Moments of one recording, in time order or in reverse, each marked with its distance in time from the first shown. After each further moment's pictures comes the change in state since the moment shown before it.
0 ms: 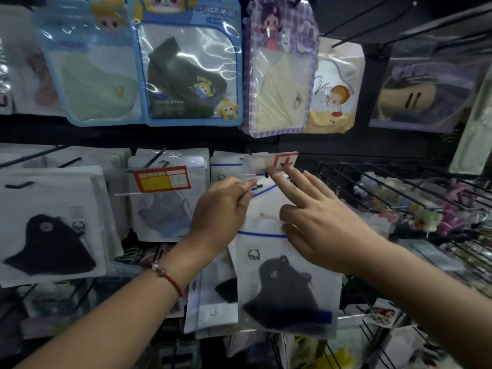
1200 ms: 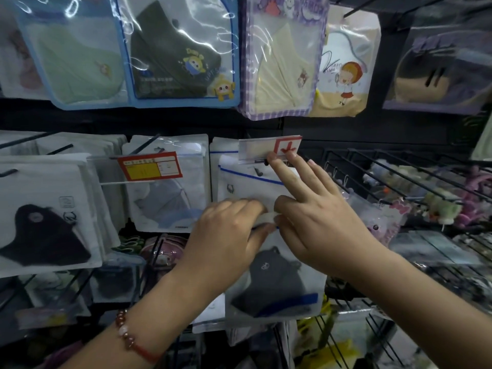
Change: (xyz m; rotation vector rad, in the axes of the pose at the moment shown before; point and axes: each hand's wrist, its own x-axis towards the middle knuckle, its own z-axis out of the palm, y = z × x) left_hand -0.046 0.033 -0.016 0.185 -0.215 0.073; right_hand 0.001 -0.012 0.018 0.070 0.152 0.048
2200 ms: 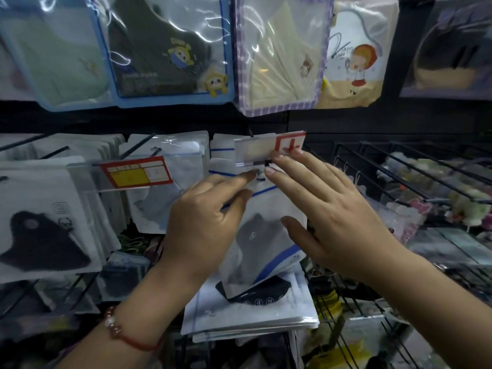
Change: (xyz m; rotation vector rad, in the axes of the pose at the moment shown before) left_hand 0.023 -0.017 -0.002 -0.242 0.352 -0.071; right_hand 0.004 0.027 0.005 0.057 0.146 -0.059
